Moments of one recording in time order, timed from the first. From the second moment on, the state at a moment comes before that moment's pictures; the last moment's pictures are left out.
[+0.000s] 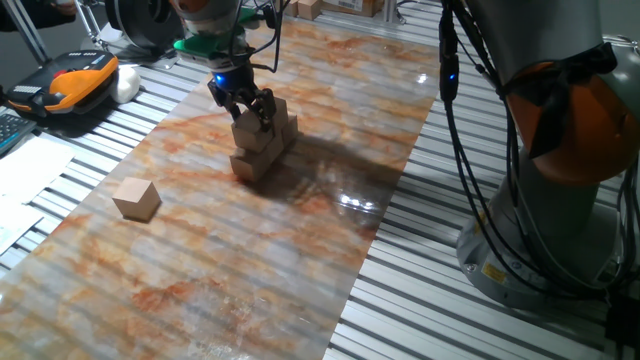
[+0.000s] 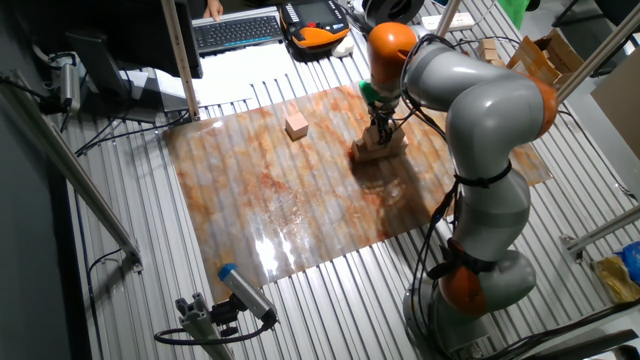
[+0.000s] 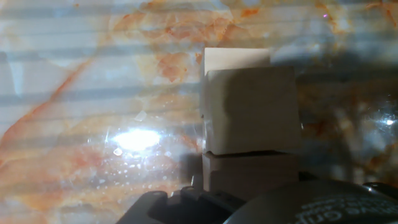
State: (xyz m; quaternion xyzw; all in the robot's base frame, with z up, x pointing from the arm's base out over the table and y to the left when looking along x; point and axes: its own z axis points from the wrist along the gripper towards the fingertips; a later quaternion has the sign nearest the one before) arm 0.566 -0.016 0.112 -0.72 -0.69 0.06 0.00
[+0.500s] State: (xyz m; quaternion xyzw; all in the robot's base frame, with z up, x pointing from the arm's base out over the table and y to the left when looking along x) arm 0.564 -0.016 0.118 -0.73 -0.69 0.05 0.00
